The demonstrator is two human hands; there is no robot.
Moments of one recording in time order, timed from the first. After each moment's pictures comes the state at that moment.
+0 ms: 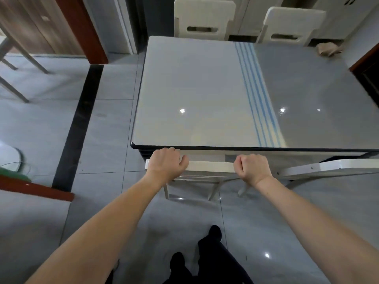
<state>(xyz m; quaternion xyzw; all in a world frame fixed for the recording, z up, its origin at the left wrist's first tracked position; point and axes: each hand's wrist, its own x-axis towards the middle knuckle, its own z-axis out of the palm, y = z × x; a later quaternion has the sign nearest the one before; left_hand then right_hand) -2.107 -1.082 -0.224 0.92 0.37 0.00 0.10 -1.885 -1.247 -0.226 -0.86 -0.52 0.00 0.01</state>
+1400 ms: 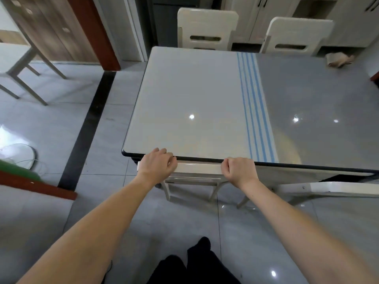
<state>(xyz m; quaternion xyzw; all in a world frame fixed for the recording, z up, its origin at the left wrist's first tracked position) -2.061 -1.083 -0.222 0.91 0.41 0.01 0.09 -1.828 -1.231 -0.225 -0.82 -0.57 0.02 0.04</state>
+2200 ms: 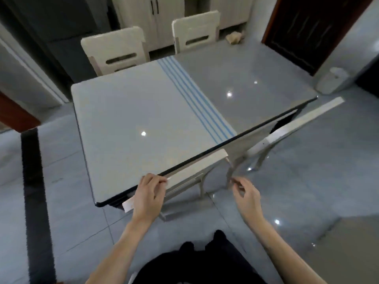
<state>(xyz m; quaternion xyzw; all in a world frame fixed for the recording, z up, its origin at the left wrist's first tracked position) -2.075 -1.091 -0.219 0.90 0.24 0.16 0.32 -1.935 -1.350 -0.250 -0.88 -0.12 0.05 0.46</state>
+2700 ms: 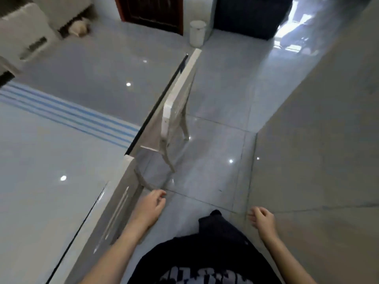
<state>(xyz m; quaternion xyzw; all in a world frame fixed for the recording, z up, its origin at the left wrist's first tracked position) -1.962 -1.213 -0.294 0.91 -0.07 -0.25 0.33 -2.088 -1.568 -0.336 -0.67 0.49 0.03 0.55</state>
